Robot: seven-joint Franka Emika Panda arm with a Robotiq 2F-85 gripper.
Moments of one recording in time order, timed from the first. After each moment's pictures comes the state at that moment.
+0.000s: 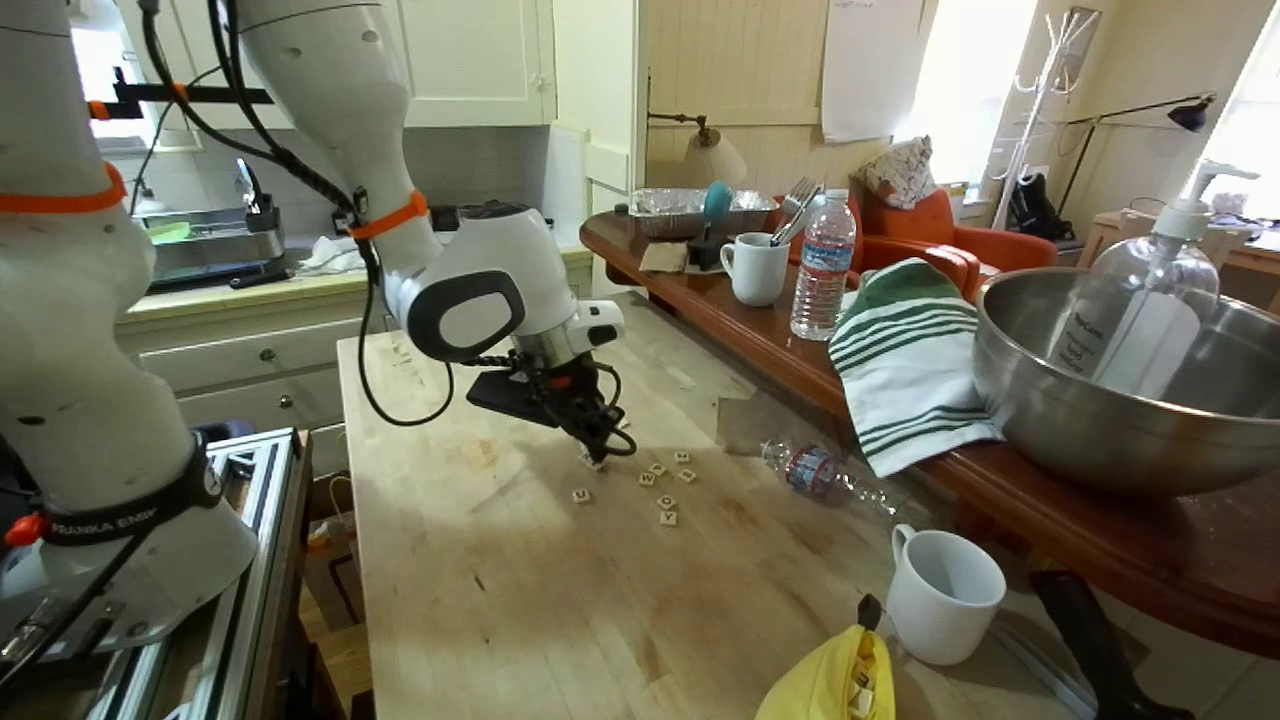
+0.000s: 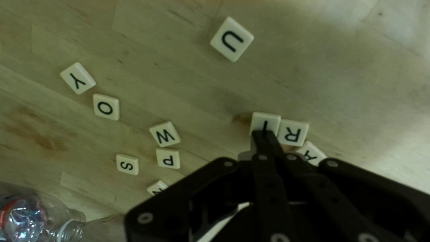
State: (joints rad) arm -0.06 0.16 -0.08 -2.70 -0.32 3.17 -0.38
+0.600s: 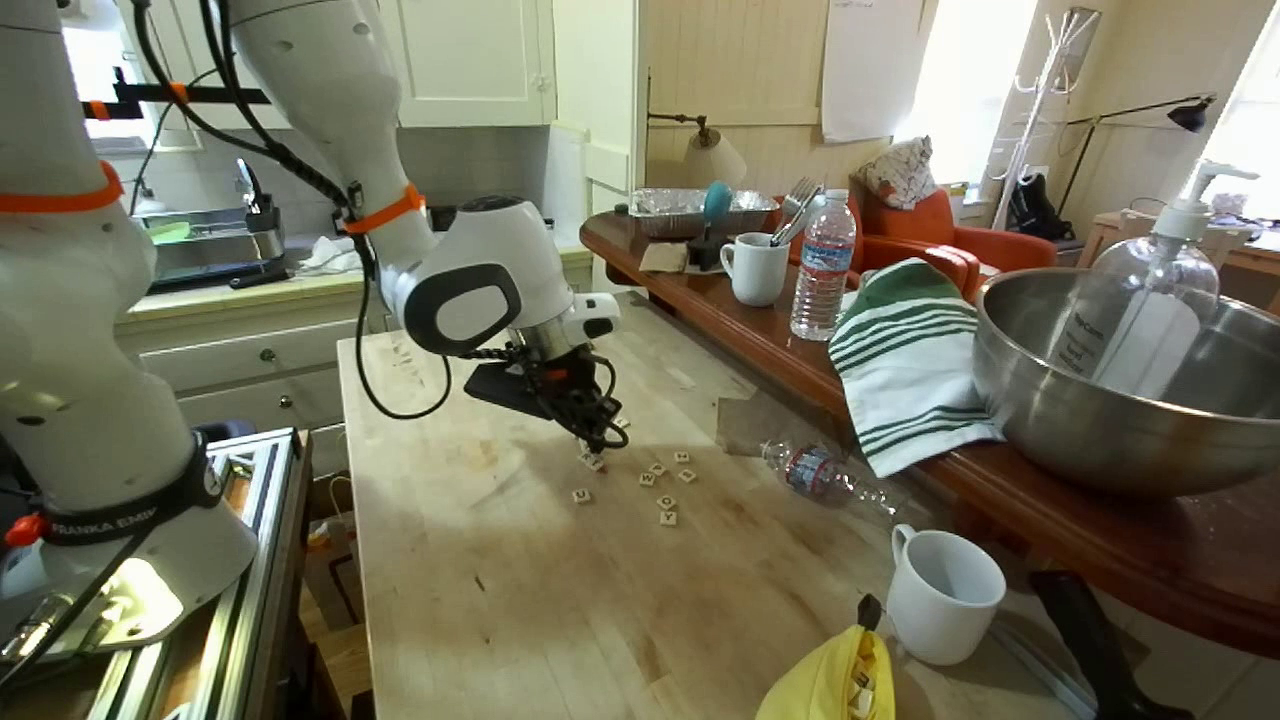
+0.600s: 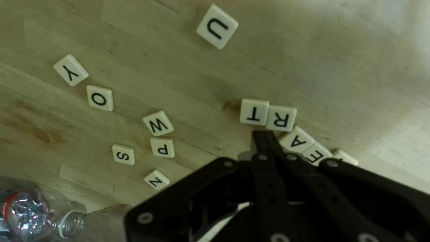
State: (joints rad) arm -0.07 0.13 -0.05 -2.71 -0.31 3.17 -0.35
